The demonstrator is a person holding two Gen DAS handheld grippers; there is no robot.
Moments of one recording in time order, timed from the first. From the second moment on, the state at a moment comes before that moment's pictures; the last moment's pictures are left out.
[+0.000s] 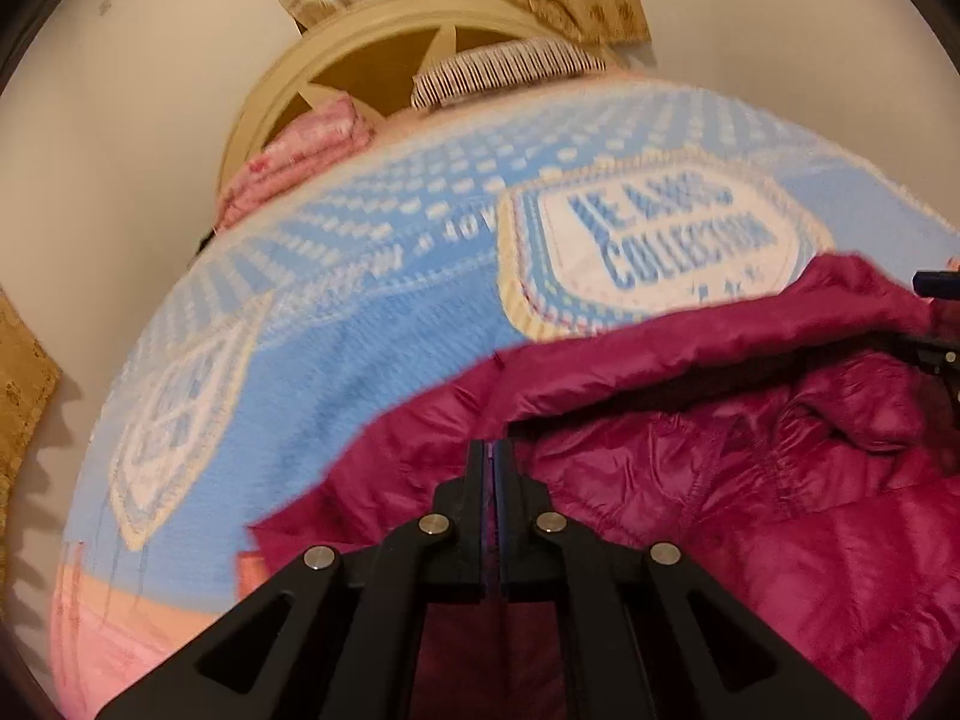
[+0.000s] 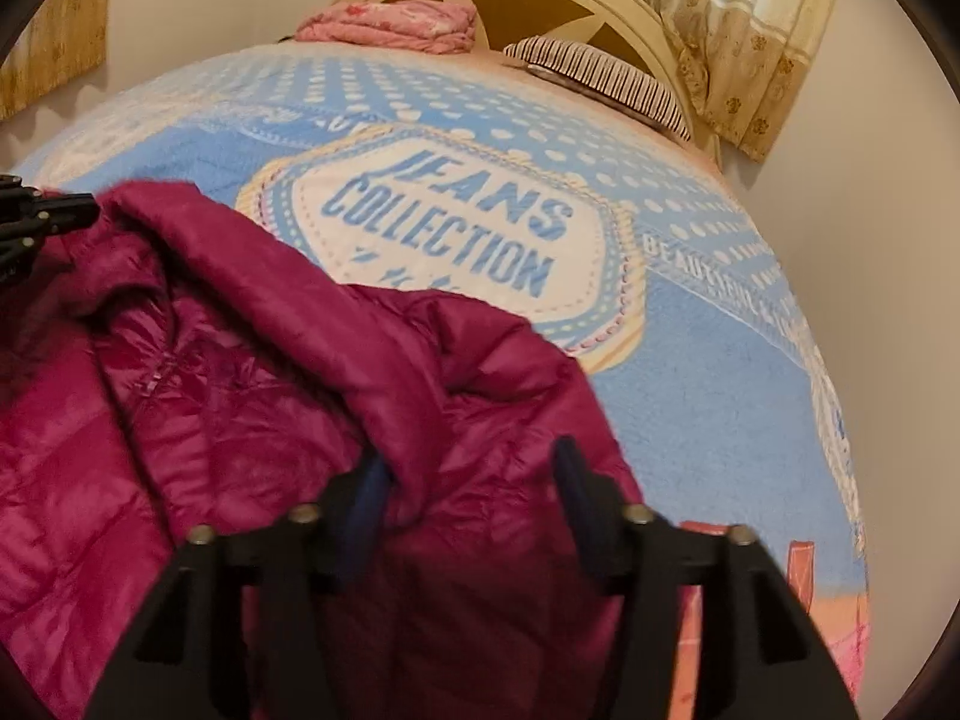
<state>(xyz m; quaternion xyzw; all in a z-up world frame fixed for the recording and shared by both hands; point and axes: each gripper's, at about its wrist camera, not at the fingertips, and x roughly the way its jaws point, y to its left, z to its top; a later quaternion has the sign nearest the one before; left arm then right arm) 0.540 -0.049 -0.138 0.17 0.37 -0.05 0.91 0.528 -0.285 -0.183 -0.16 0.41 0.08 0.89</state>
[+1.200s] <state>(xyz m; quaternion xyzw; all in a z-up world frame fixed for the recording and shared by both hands) 0.610 -0.047 -0.190 0.07 0.44 0.04 0.90 0.575 -0.240 -0.201 -0.03 0.45 0.03 0.89</state>
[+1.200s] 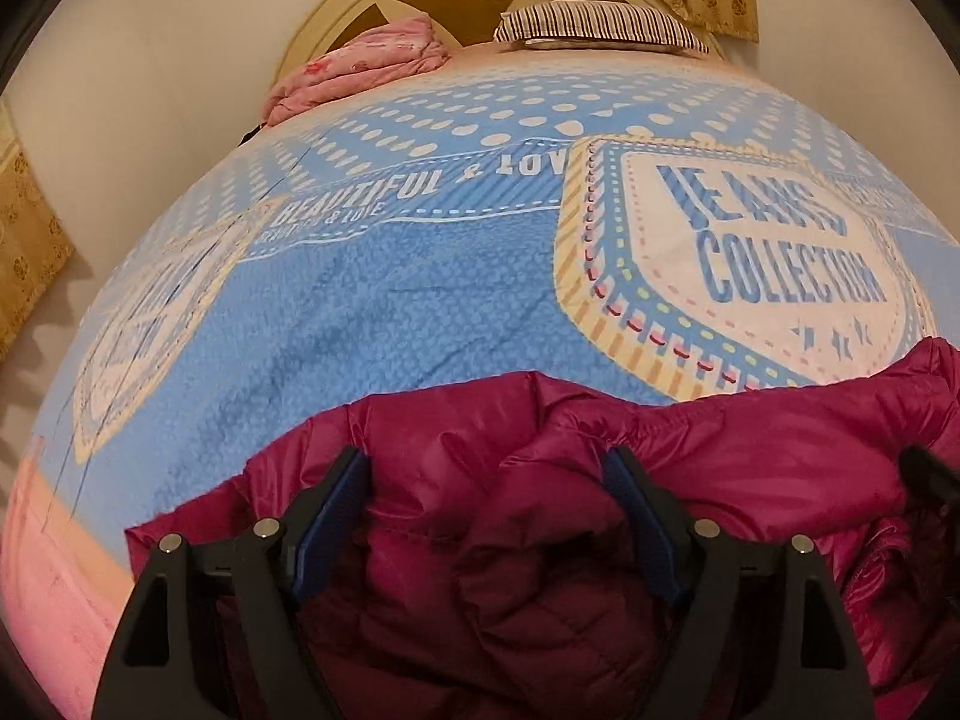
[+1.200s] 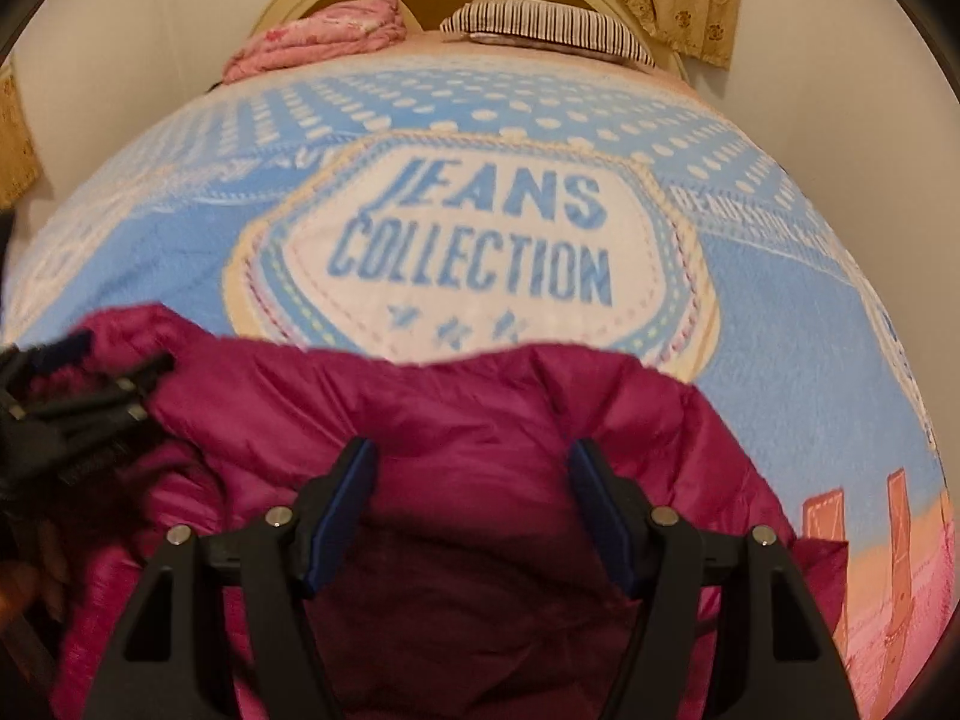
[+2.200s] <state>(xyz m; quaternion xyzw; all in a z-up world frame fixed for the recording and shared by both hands) 0.607 -0.042 -0.205 0.05 0.42 0.04 0.90 0.575 -0.242 -0.225 -0.03 0.44 0.03 0.90</state>
